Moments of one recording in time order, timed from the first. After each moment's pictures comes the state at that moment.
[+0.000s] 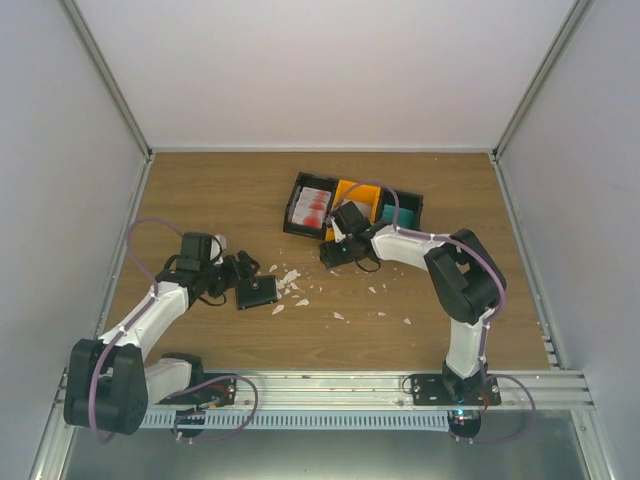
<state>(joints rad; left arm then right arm) -0.11 1.13 0.56 -0.35 0.38 -0.61 0.63 1.89 1.15 -0.34 -0.10 0.27</state>
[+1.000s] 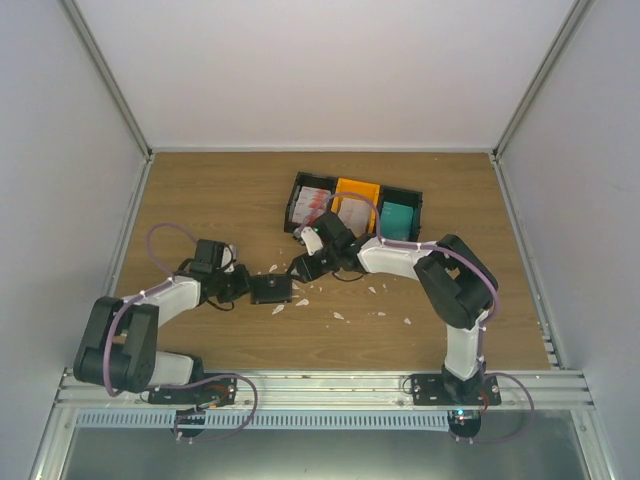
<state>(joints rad) -0.15 1.33 0.47 -0.18 0.39 -0.61 0.76 1.92 1.15 -0.13 -0.46 0.28</state>
